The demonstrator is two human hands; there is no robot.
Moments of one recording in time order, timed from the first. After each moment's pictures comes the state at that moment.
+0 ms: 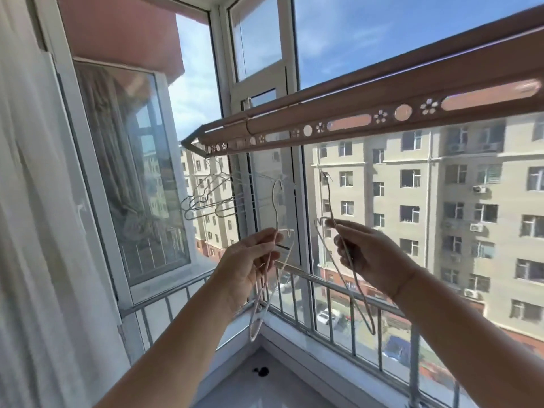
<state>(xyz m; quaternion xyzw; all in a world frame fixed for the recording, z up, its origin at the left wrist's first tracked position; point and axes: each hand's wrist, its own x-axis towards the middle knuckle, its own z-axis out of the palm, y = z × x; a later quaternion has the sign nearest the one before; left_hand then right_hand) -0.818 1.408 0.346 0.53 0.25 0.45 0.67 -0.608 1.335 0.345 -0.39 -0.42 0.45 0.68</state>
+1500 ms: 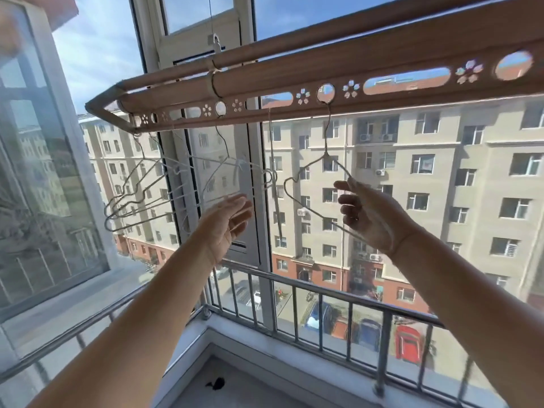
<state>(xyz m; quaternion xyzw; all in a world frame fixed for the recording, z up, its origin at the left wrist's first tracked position) -0.768 1.667 0.363 0.58 0.21 0.40 0.68 -0.569 1.500 0.374 -0.46 -0.35 0.32 0.75</state>
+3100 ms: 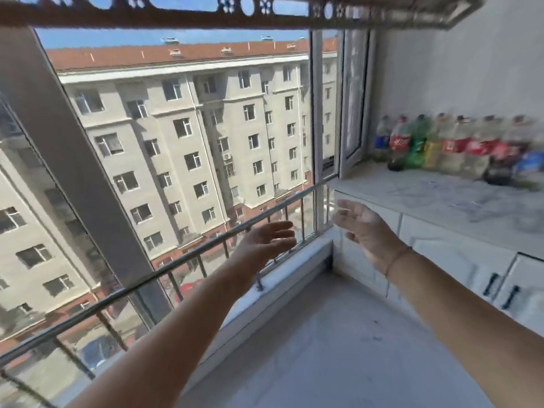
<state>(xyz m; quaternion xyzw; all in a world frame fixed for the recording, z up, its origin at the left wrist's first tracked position) -0.376 0.817 0.223 0.72 -0.21 -0.16 0.64 -0.407 0.599 0.213 -0.67 0.05 -0.13 0.73</state>
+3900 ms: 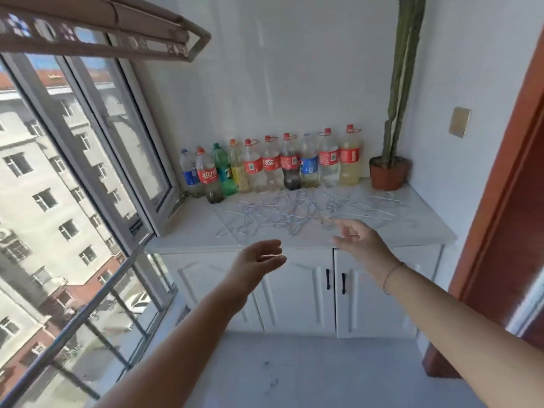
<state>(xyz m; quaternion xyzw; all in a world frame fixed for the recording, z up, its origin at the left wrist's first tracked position) -0.253 0.378 0.181 0.65 -0.43 -0.36 0.51 -0.442 0.232 0.163 -0.67 0.38 -0.36 0.52</state>
